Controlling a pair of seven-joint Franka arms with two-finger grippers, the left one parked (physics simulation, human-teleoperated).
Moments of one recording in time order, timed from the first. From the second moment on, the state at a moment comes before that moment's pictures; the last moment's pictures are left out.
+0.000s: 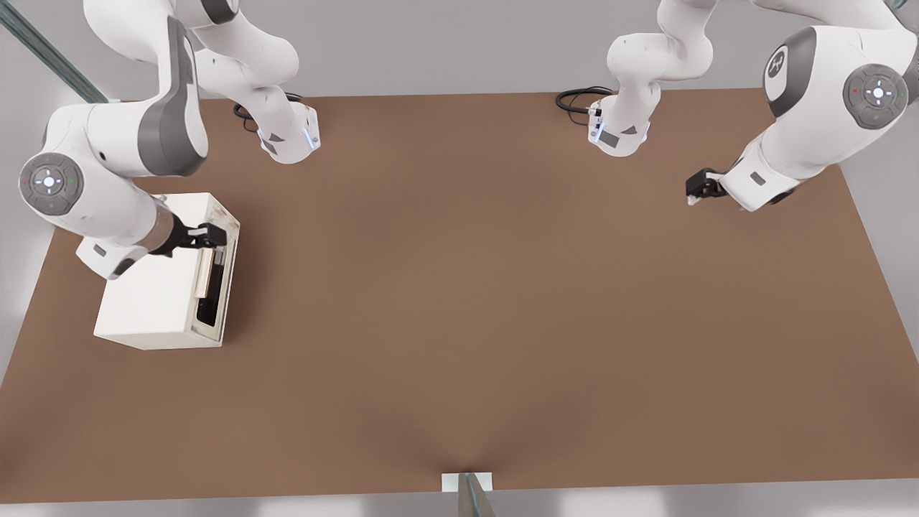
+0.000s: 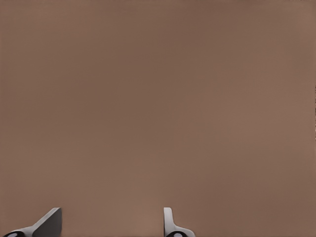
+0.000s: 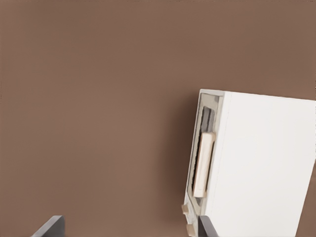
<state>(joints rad) 0.20 0.16 -0.12 -1.41 -0.03 1.41 -0.04</state>
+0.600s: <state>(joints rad) 0.65 0.62 -0.24 -1.28 -0.68 1.28 0.16</state>
